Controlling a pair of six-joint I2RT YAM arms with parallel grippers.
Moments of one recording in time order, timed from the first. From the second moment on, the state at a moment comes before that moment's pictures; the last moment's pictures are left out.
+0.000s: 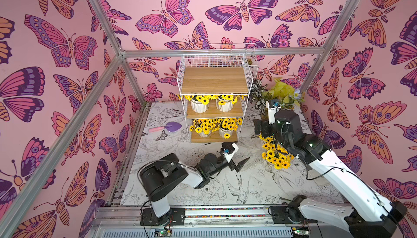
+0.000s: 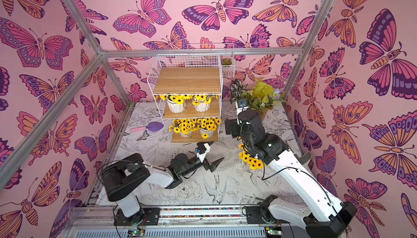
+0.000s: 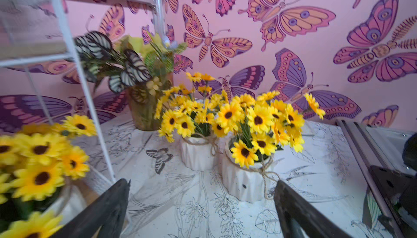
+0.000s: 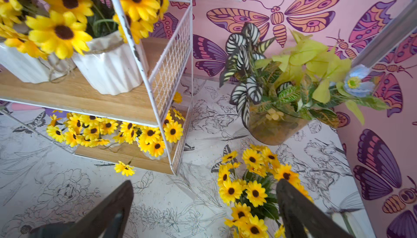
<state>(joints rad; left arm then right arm) -0.94 1.65 0.52 1.22 0.08 0.03 0.62 1.13 1.24 -0.58 0.38 0.18</state>
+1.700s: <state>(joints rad) -0.94 0.51 0.57 -0.09 -0.34 -0.10 0.85 1.51 1.07 0.30 0.47 0.05</state>
